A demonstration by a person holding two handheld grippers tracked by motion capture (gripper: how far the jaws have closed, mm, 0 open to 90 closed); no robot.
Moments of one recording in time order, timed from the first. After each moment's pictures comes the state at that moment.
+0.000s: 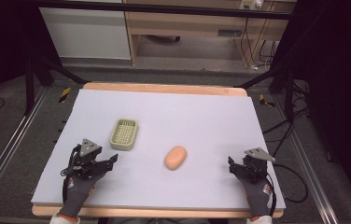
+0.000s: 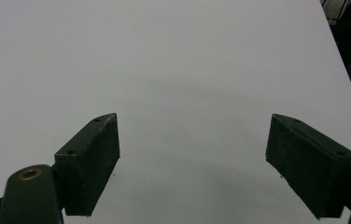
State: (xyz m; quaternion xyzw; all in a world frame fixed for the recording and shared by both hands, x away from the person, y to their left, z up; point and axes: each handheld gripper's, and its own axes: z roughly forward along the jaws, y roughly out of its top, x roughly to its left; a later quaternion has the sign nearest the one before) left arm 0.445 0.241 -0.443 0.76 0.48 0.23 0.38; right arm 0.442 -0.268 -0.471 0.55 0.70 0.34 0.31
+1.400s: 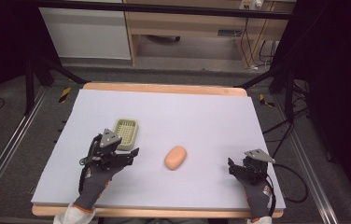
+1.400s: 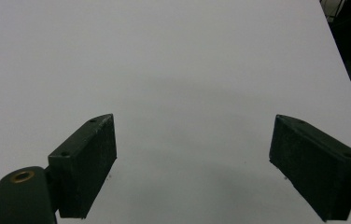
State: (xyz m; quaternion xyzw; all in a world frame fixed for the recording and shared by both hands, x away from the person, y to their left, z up) left arm 0.456 0.182 -0.407 0.78 0.42 0.21 0.42; right arm 0.439 -0.267 -0.472 0.55 0.70 0.34 0.31
